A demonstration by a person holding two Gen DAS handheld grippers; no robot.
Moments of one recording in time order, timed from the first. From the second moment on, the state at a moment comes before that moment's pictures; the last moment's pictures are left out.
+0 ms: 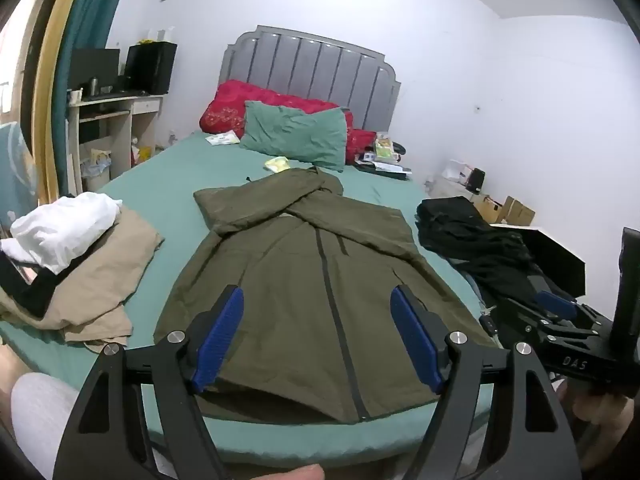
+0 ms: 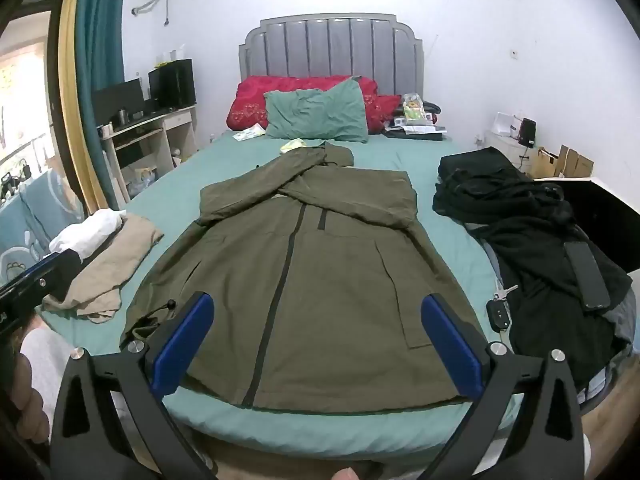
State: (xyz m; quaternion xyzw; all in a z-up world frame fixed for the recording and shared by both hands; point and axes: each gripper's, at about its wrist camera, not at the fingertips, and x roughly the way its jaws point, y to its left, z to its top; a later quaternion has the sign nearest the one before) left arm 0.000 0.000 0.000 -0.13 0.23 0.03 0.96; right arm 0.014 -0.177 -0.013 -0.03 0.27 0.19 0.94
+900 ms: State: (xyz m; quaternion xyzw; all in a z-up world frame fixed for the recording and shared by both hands) left arm 0.008 0.005 0.004 -0.12 0.20 0.00 0.97; right arm 0.023 -0.178 -0.016 -0.03 0.27 0.19 0.94
